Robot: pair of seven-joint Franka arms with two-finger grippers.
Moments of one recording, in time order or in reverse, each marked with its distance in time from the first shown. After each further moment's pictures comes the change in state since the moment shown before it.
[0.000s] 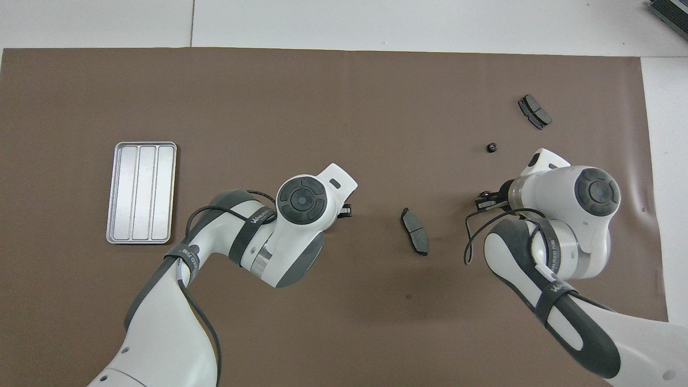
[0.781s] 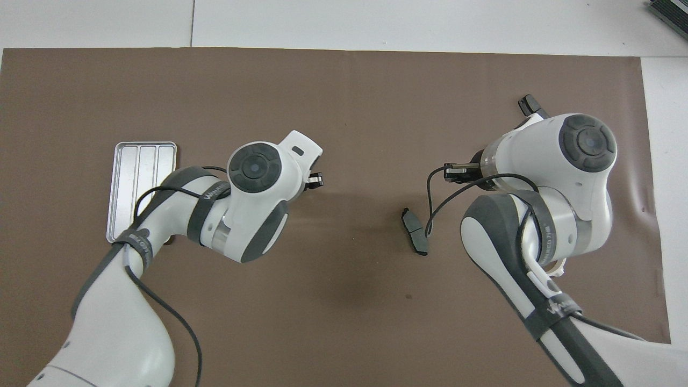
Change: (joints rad) left arm 0.139 -0.054 0.040 0.055 -0.001 -0.056 0.010; right arm 0.160 -0.041 0.010 0.298 0.000 -0.345 0.500
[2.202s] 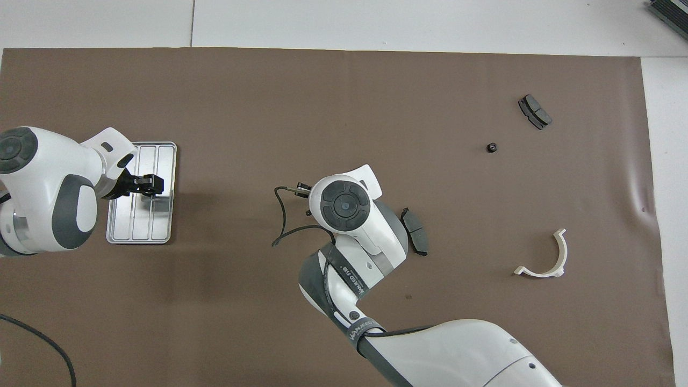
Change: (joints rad) left arm 0.505 -0.118 -0.019 -0.211 -0.002 -0.004 0.627; right arm 0.385 0.374 0.002 0.226 -0.084 0.250 0.702
